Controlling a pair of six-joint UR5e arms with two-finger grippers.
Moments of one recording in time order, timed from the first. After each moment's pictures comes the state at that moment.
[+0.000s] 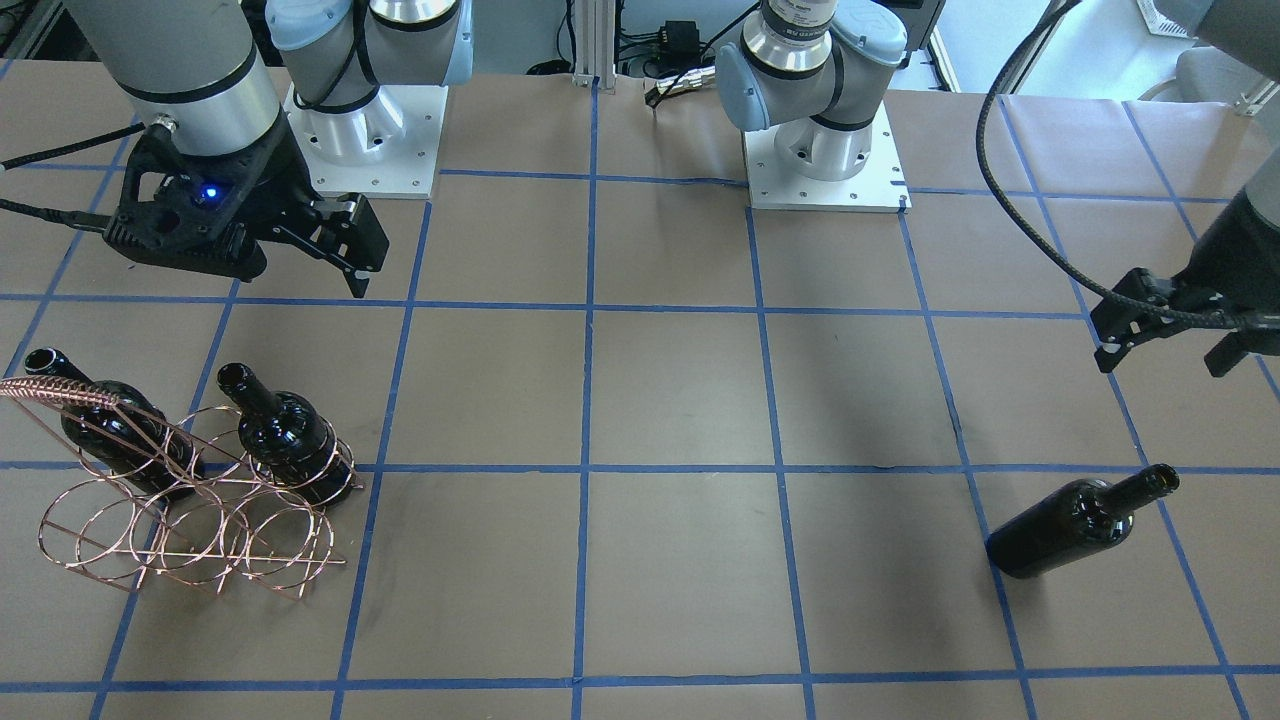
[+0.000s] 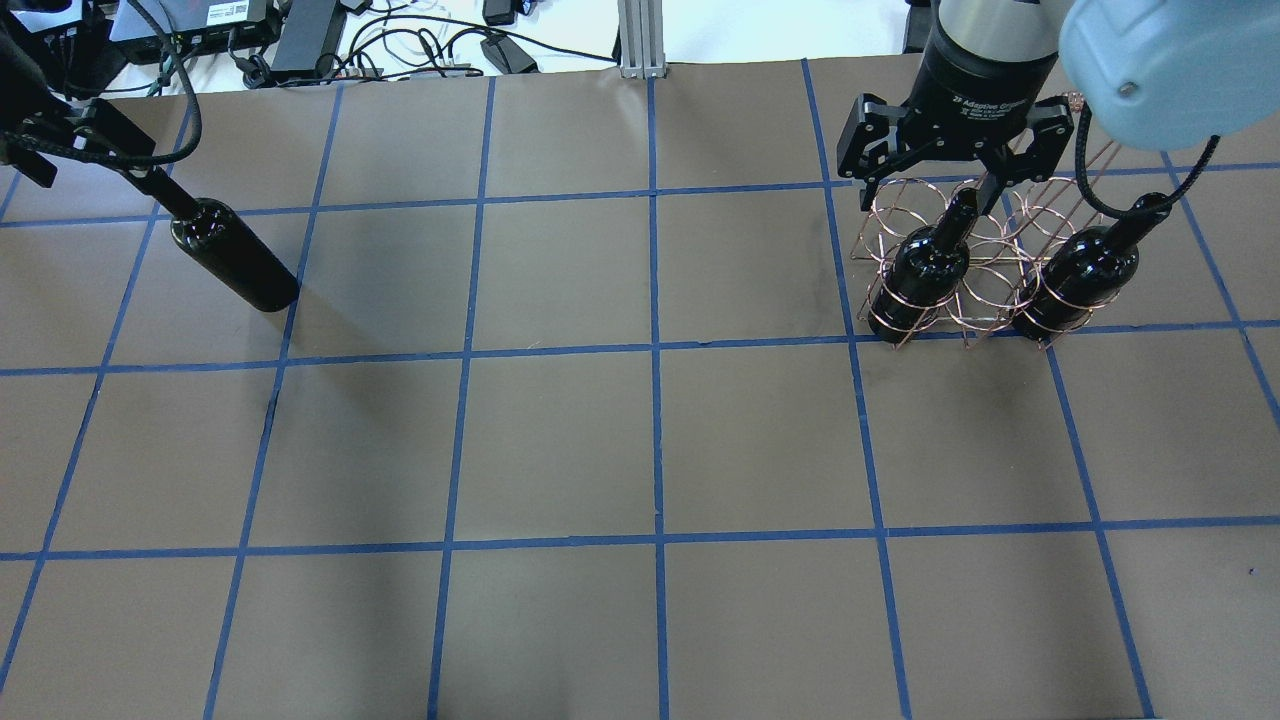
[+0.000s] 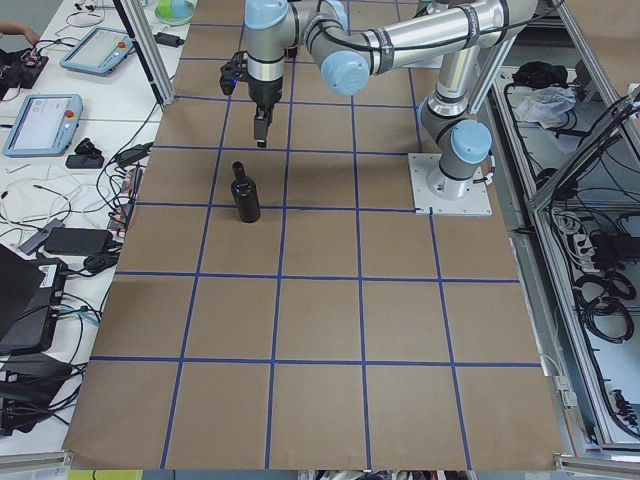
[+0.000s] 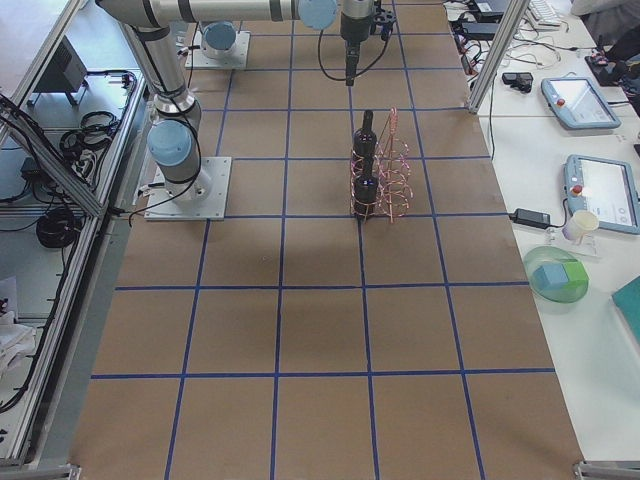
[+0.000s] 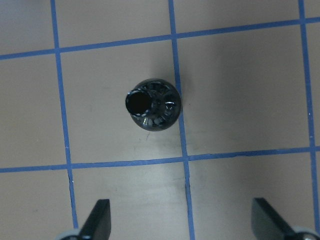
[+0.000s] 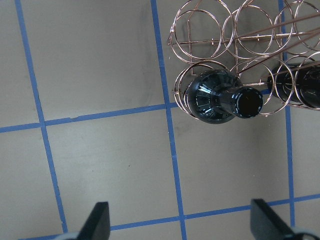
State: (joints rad) left arm -1.16 -1.72 -1.50 -1.34 1.61 0.50; right arm 1.61 -1.51 1.51 -1.57 -1.61 0.17
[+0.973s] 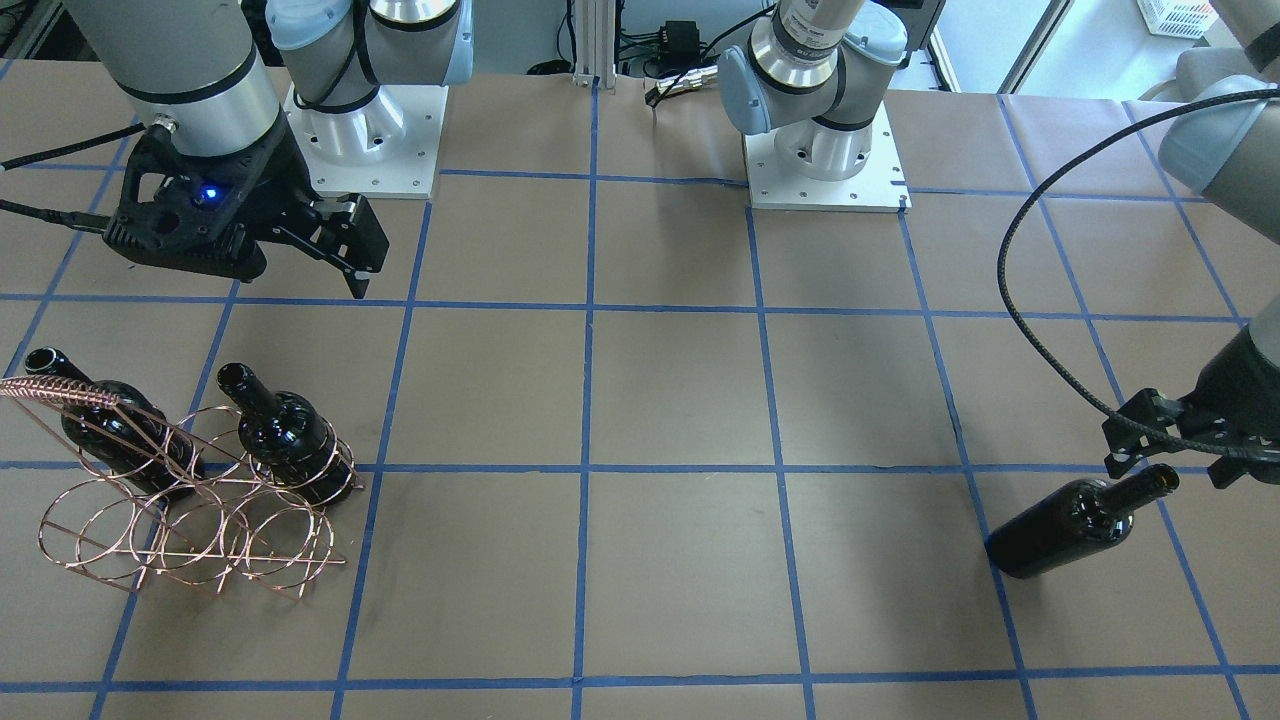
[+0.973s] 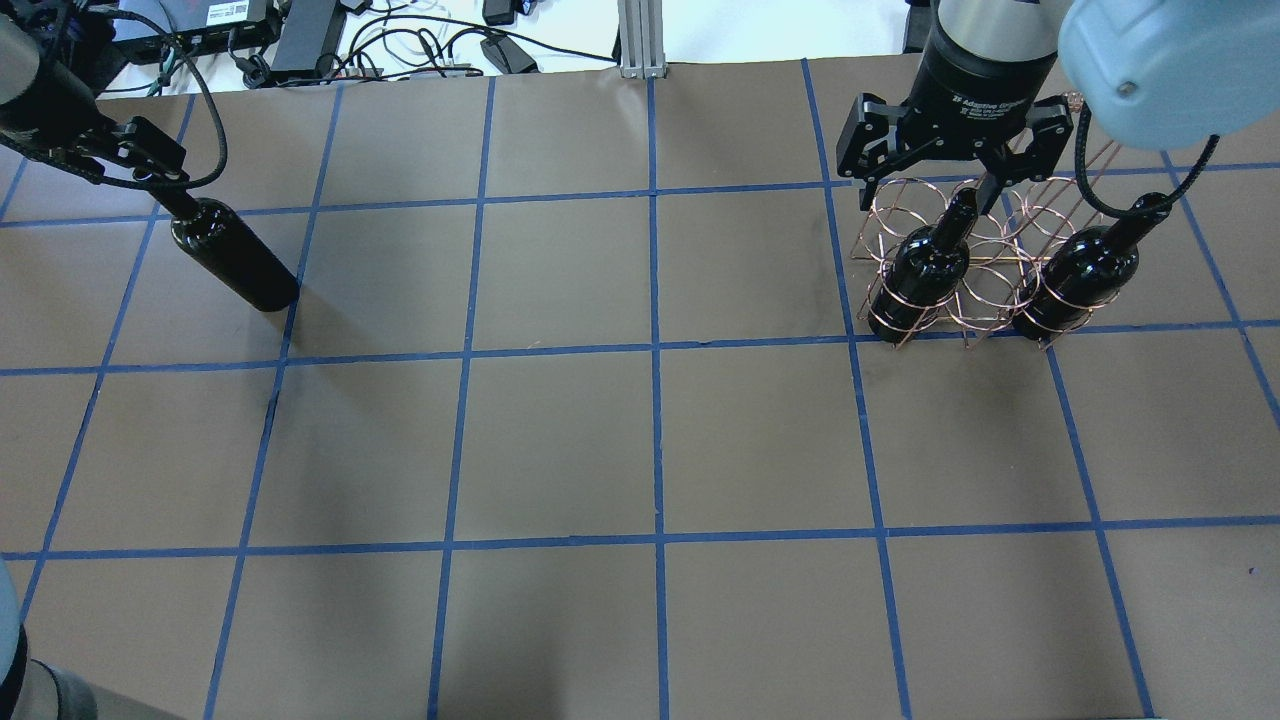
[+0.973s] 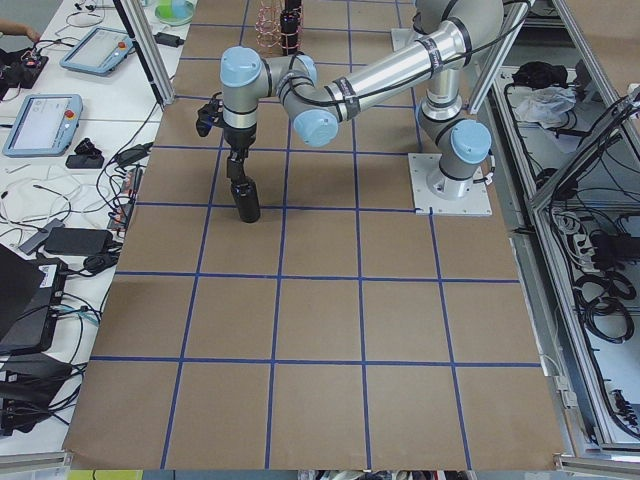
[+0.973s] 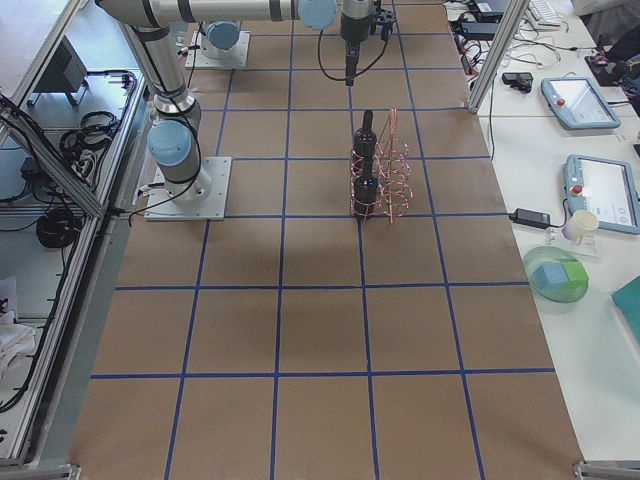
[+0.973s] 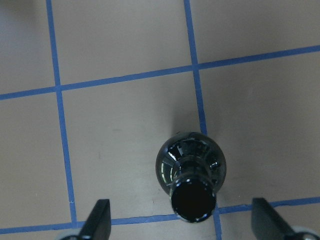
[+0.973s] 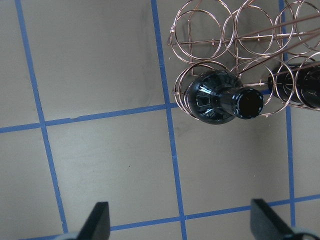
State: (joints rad) left arm -1.14 -1.87 -1.50 -1.17 1.54 0.56; right arm 1.61 -1.51 1.51 -1.58 -1.61 0.17
